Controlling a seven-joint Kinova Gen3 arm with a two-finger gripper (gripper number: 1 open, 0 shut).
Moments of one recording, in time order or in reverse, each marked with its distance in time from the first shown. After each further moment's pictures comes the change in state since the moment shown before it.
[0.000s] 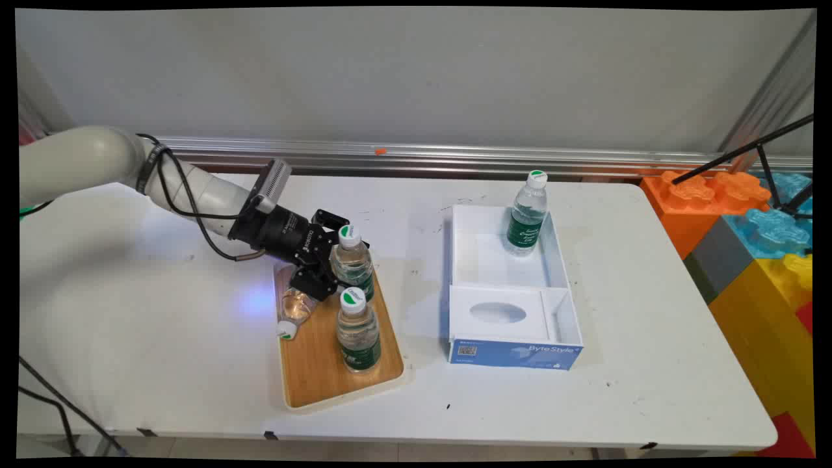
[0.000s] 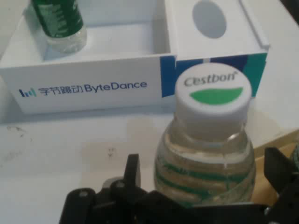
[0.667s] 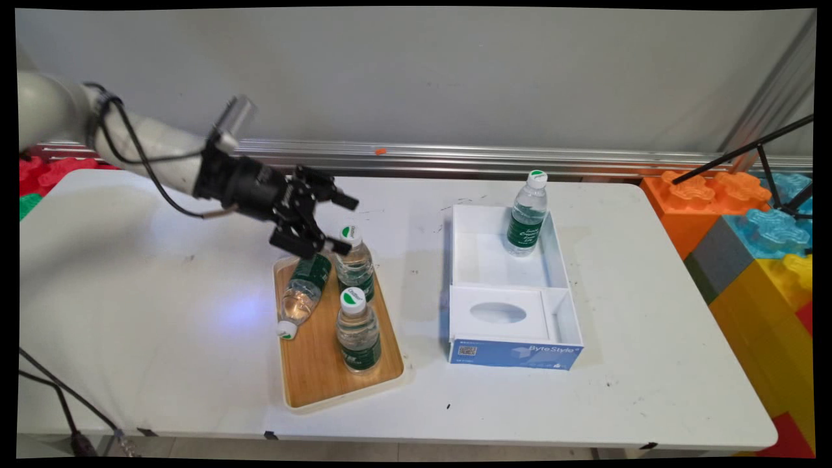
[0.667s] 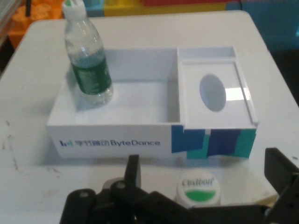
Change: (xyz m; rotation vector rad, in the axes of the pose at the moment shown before) arm 0.067 0.008 -0.064 0.060 0.074 -0.060
